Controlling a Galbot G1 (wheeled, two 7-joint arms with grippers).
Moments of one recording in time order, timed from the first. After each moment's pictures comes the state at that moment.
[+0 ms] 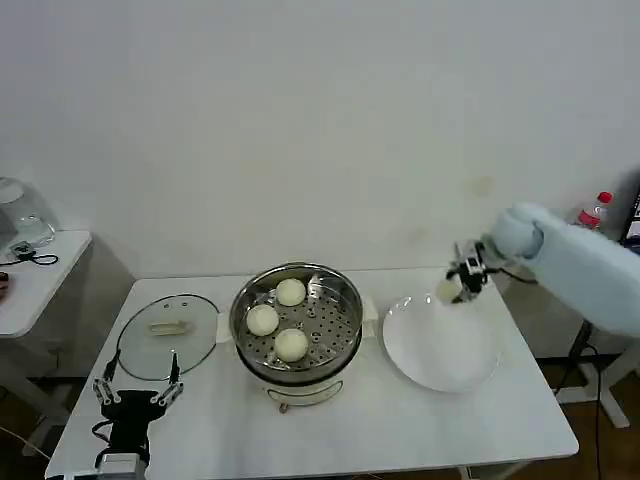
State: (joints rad) left arm 1.76 -1.35 -0.66 -2.27 0.14 0.17 -0.19; right arm 0.39 0.76 -1.01 1.25 0.08 -0.25 -1.06
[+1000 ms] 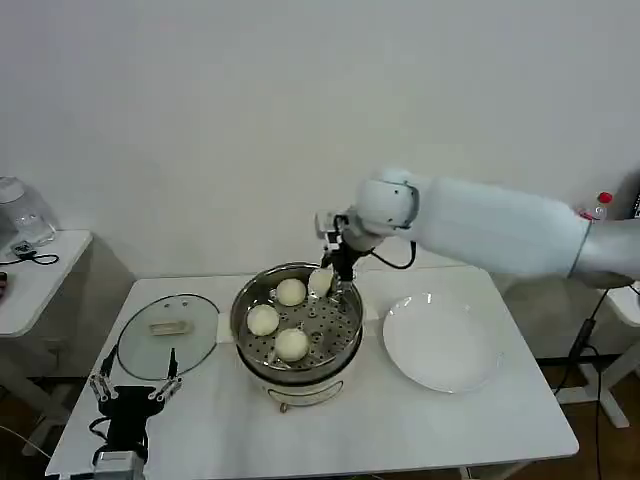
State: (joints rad) left arm 1.76 -1.37 -0.66 -2.30 0.14 0.17 -0.19; right arm 0.58 1.10 -1.27 1.40 0.54 -0.59 -0.85
